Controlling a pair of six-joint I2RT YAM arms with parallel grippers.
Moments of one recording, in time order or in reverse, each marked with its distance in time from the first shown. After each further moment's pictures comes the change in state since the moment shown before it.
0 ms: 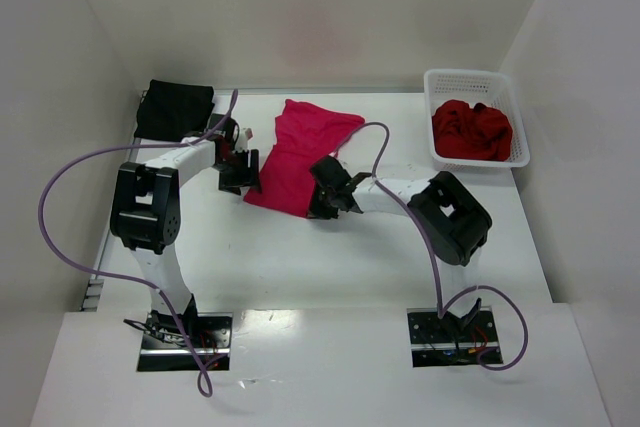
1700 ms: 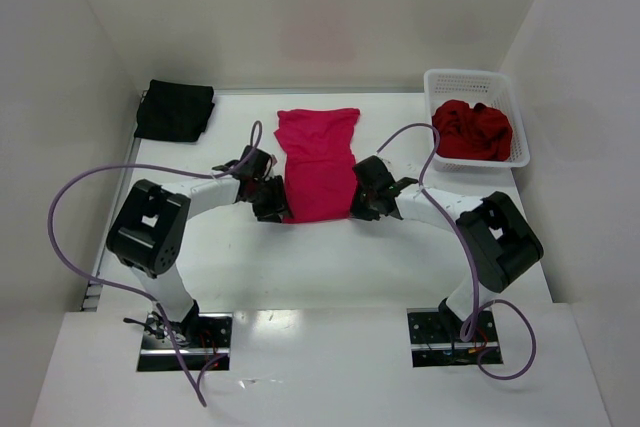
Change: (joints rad) left arm -0.259 -0.159 -0.317 0.264 0.045 -0.450; right arm -0.168 -0.297 -0.262 -0.065 0.079 -0.129
